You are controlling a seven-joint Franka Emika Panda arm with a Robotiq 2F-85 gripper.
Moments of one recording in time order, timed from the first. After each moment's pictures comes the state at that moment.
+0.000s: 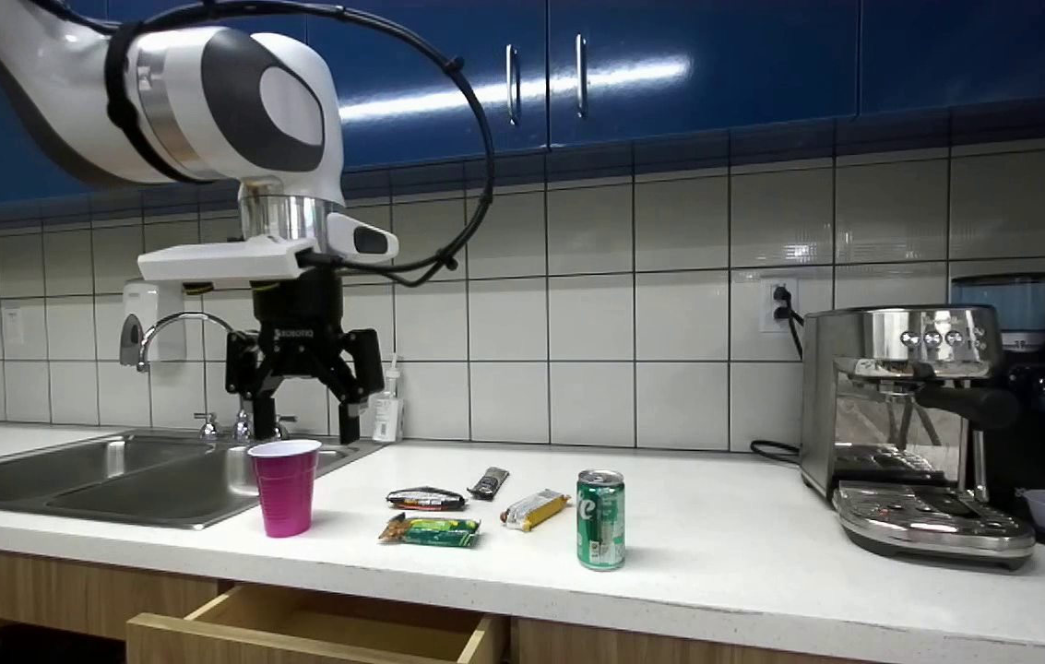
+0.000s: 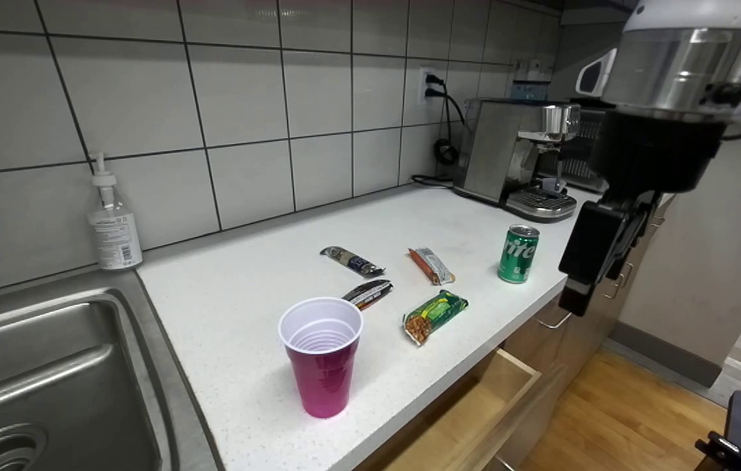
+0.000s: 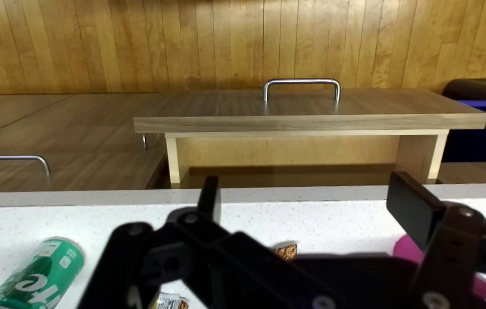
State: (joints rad) arm 0.06 -0.51 0.03 -2.76 0.01 2.30 0.06
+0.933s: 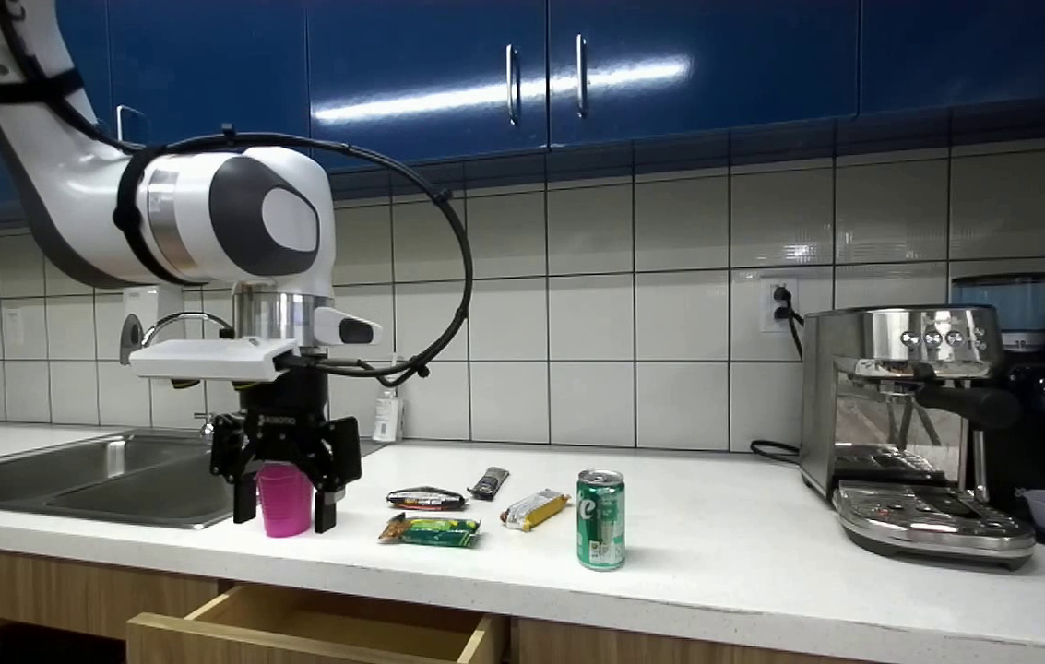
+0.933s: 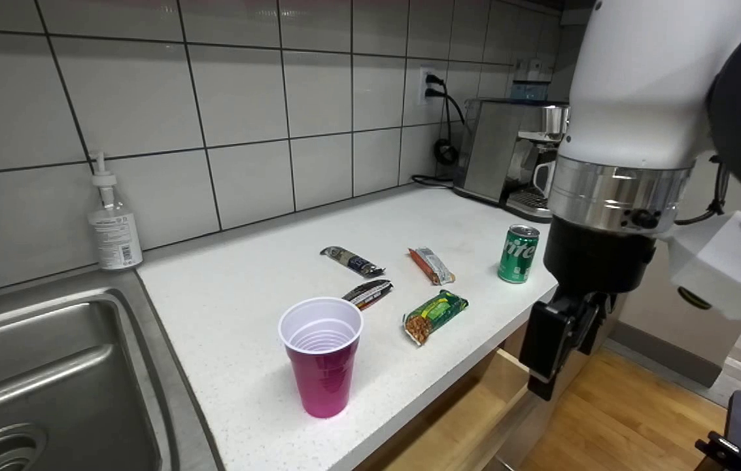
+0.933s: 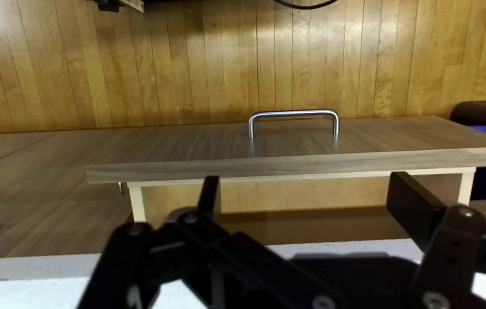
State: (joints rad) arm 0.08 -0.26 0.07 -2.77 0.04 2.48 0.13
